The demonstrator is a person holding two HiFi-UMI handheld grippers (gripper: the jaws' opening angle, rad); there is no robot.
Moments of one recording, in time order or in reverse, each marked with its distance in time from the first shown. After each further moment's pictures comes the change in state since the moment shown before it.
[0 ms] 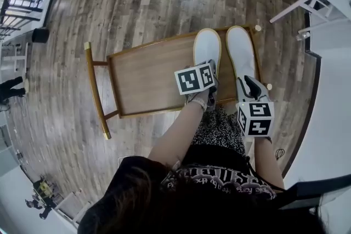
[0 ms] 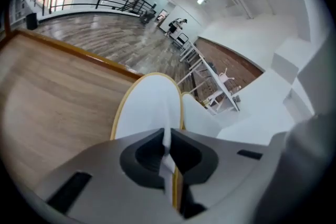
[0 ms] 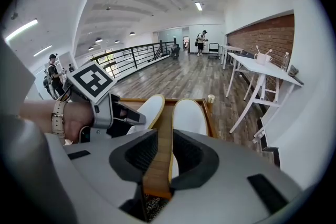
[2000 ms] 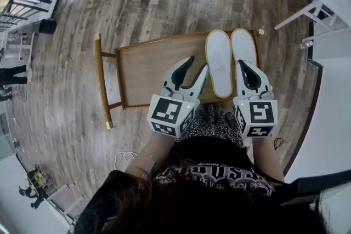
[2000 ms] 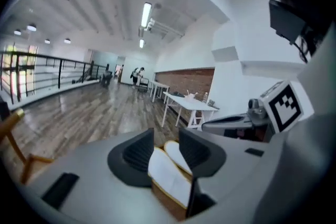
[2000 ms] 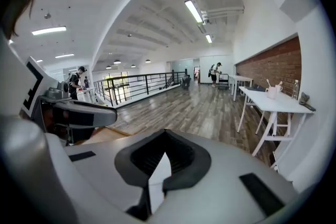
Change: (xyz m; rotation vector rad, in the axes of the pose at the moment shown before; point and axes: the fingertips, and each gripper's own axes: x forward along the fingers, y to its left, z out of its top) left arm -0.177 -0.071 0.063 0.638 -0.474 -0.073; right arm -0.041 0.034 0.105 -0.112 -0.346 0.079
